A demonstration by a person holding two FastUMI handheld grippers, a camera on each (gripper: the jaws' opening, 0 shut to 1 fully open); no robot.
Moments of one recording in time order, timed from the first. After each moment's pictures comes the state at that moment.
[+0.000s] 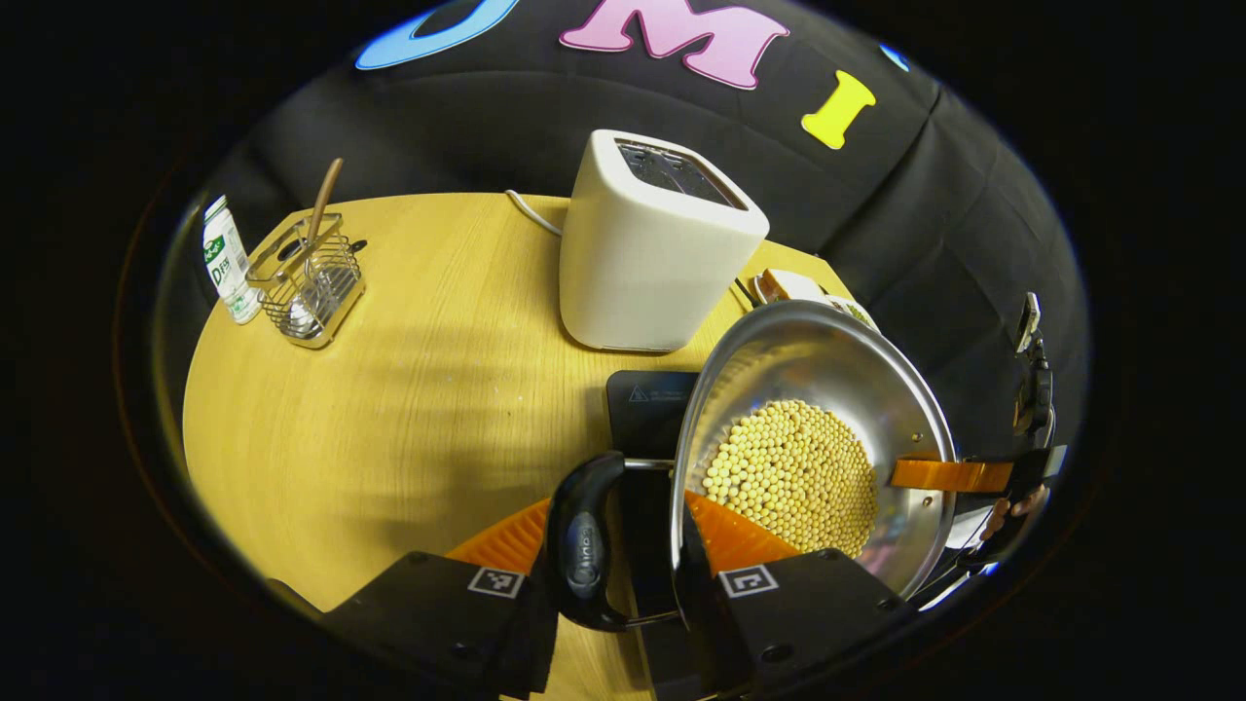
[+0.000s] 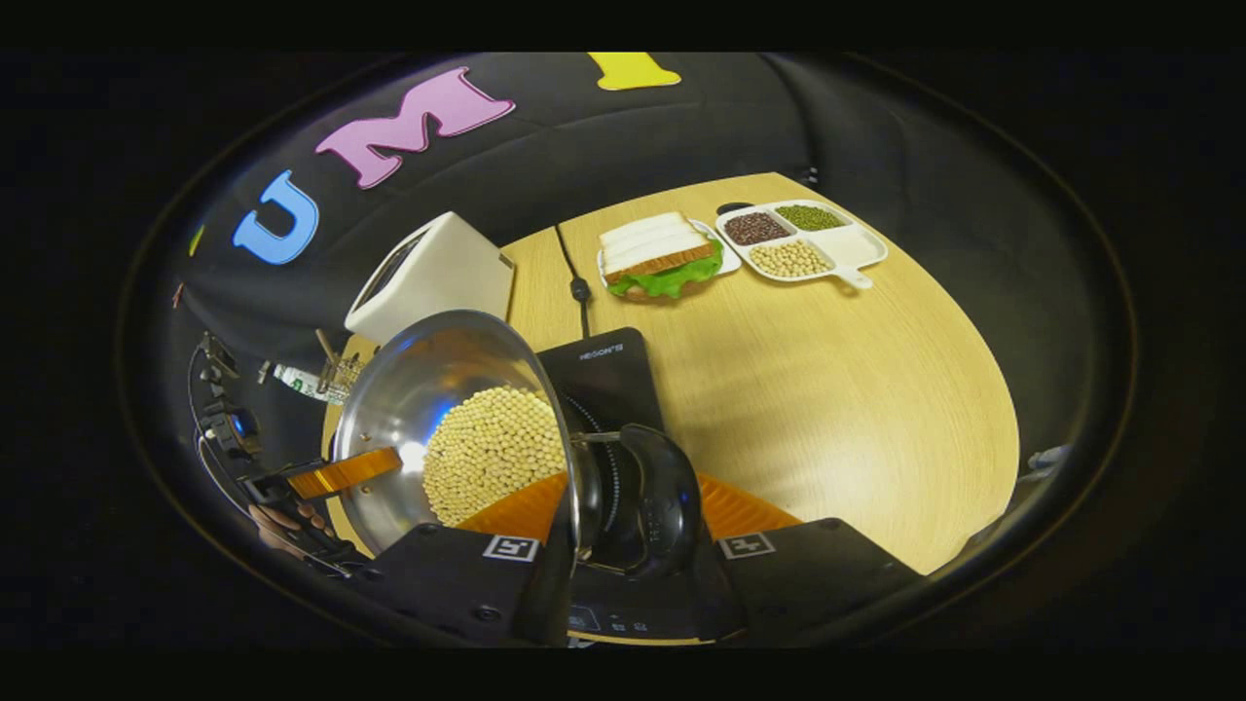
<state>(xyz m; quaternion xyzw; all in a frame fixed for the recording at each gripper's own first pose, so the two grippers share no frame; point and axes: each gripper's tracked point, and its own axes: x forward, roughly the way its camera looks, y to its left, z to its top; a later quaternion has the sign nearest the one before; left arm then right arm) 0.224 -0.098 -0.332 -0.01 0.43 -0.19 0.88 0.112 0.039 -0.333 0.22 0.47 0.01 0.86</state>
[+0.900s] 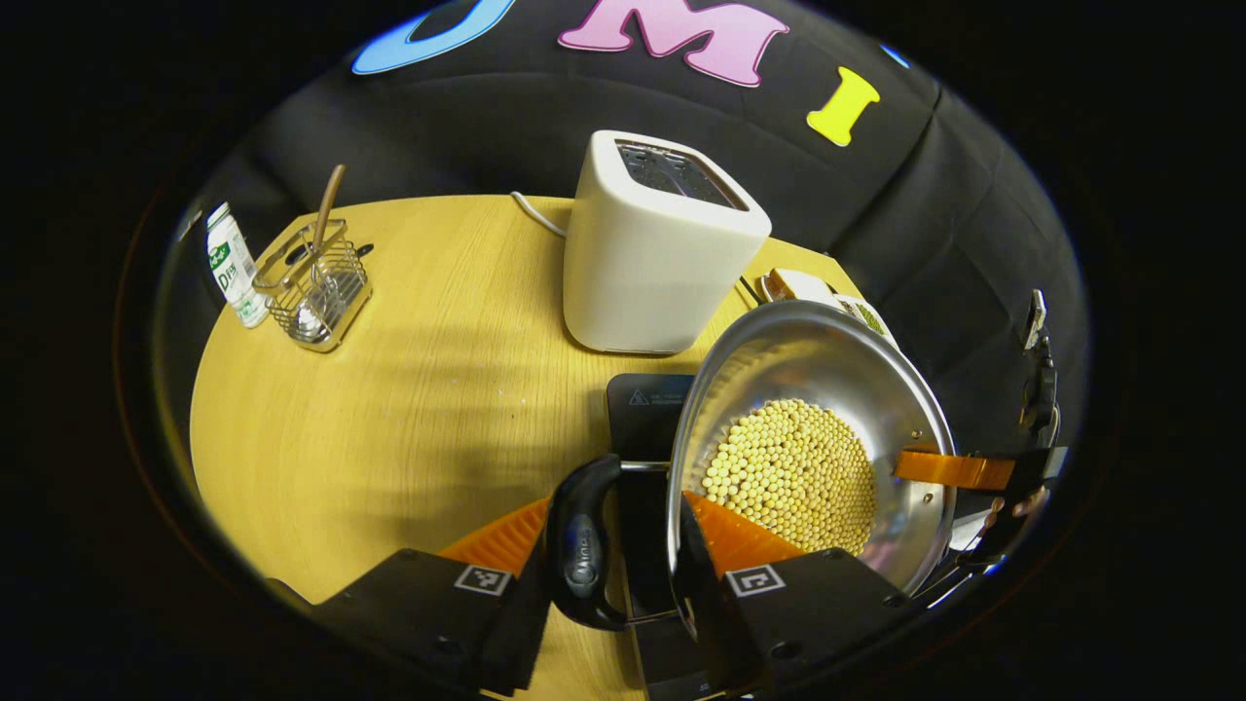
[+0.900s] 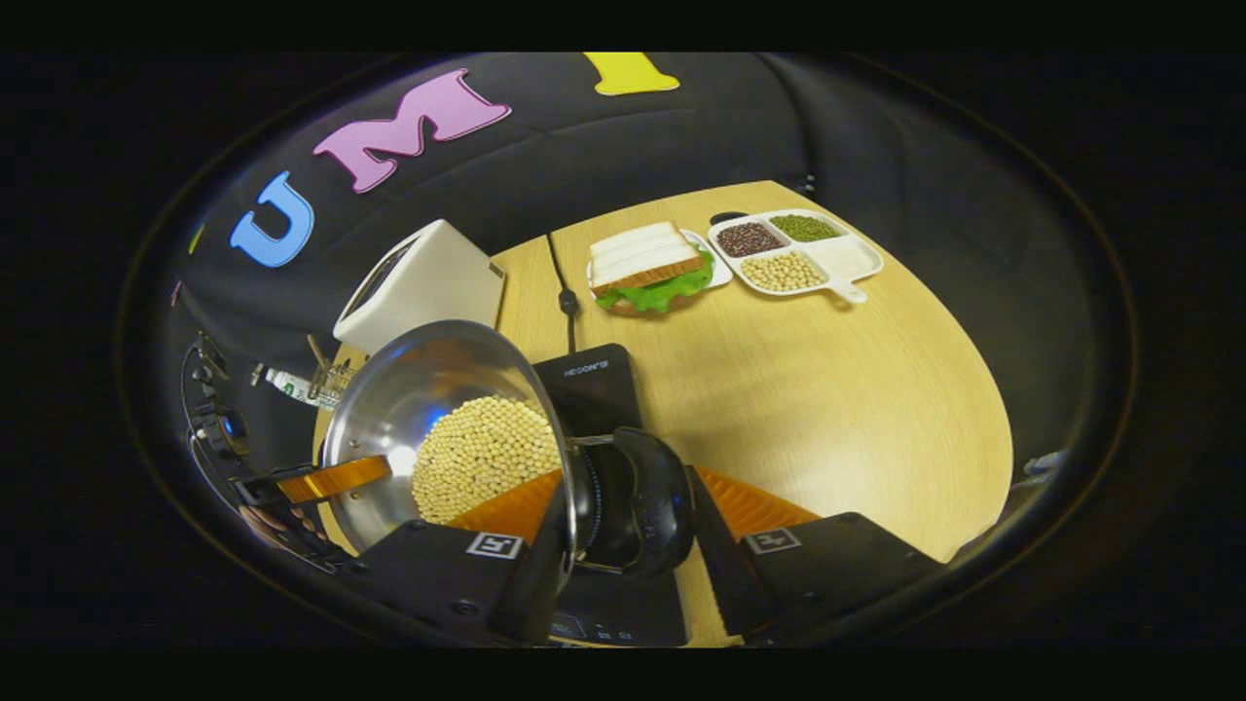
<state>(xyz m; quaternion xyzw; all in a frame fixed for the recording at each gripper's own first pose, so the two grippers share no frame) 0.224 -0.098 -0.328 0.01 0.43 -0.17 0.89 0.116 0.023 -0.329 0.20 0.46 0.00 0.87</state>
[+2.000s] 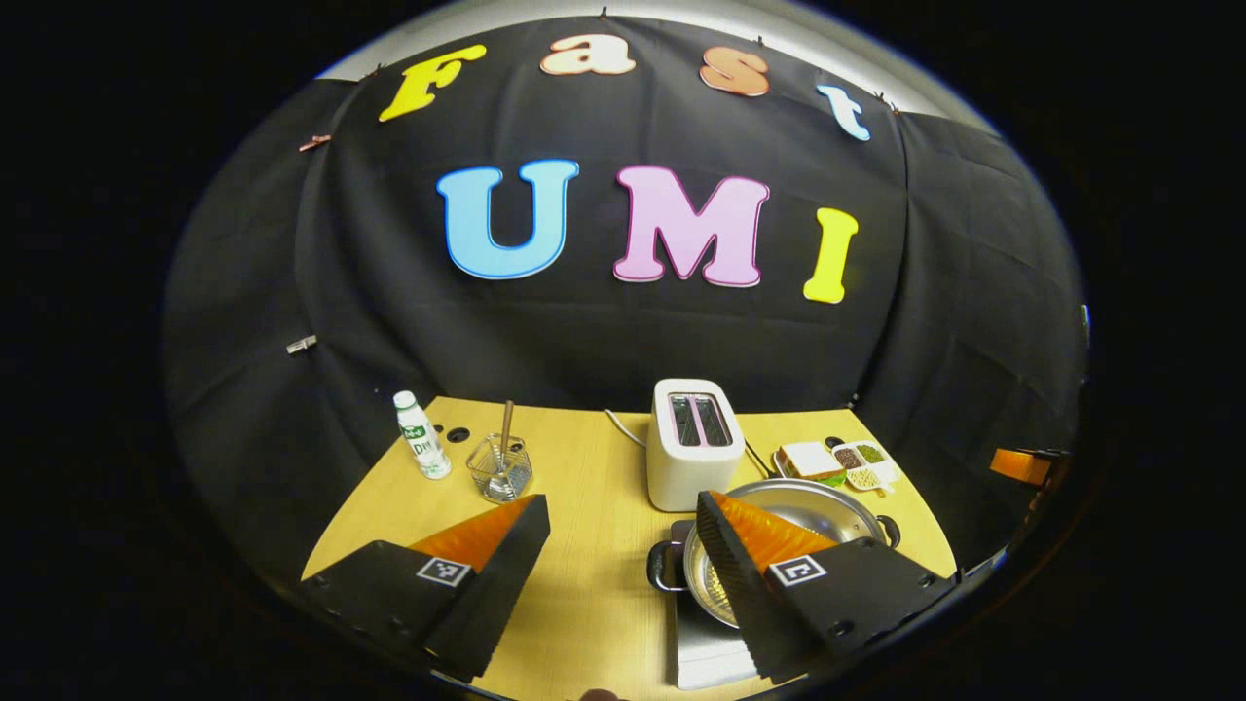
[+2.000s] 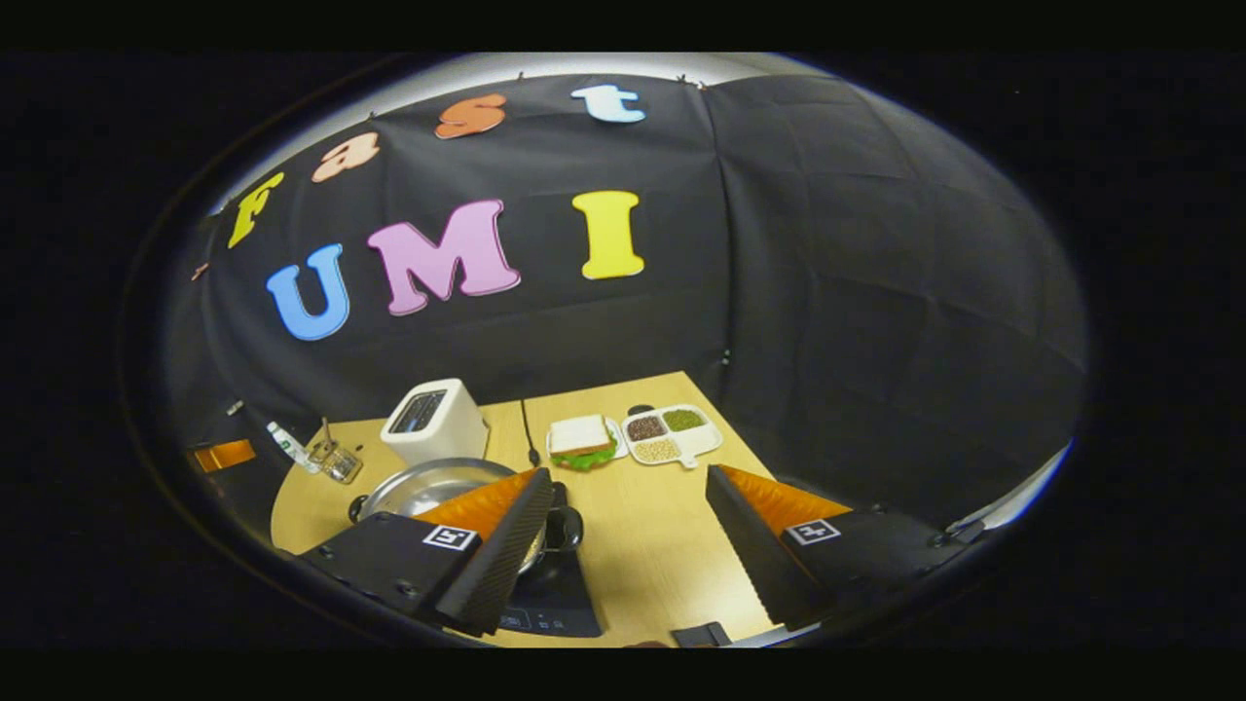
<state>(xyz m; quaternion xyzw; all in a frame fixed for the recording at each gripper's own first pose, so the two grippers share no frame) 0.134 -0.029 -0.073 0.04 0.15 -0.08 0.98 0.035 -0.072 -0.090 0.12 0.17 -0.11 0.97</state>
